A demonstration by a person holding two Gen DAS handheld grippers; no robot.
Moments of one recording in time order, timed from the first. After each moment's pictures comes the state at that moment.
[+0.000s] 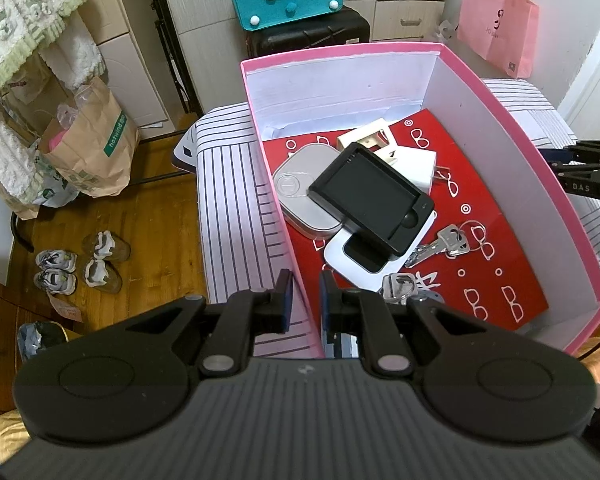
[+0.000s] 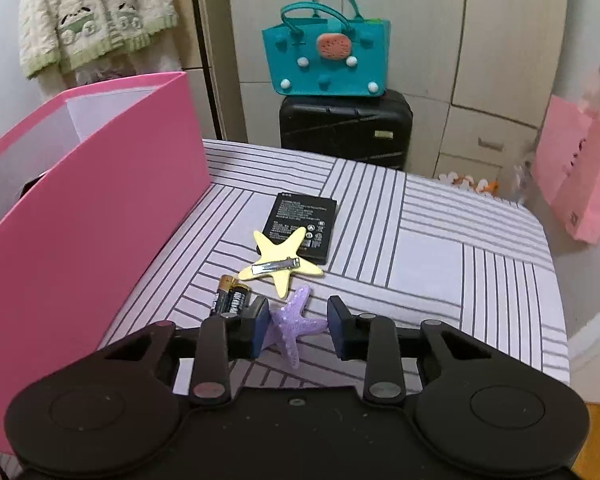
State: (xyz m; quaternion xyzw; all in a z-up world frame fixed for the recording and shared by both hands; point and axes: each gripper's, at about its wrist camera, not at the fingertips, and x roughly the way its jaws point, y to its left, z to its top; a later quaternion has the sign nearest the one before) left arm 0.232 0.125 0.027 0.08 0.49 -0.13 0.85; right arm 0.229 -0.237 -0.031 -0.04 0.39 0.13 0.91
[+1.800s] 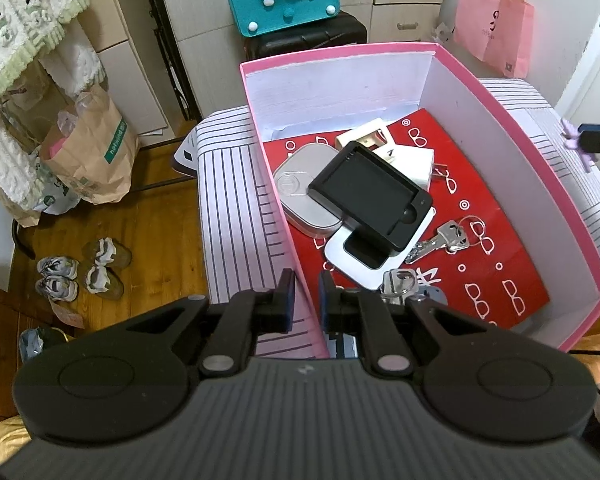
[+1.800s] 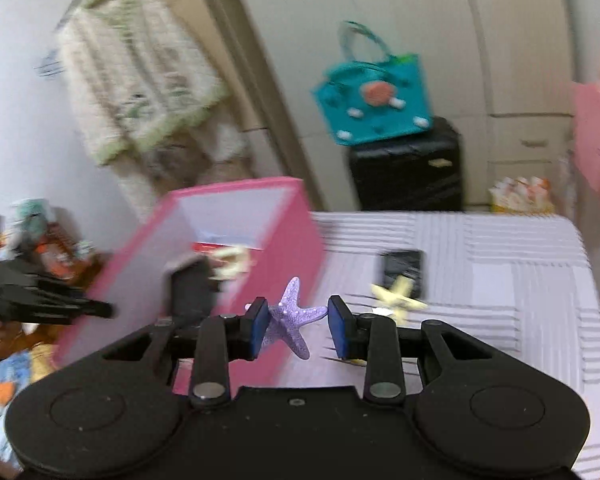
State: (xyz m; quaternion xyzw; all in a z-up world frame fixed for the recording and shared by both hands) left arm 0.225 0.125 0.022 0.09 0.48 -0.14 0.86; right arm 0.177 -0.221 0.056 0.10 0.35 0.22 0.91
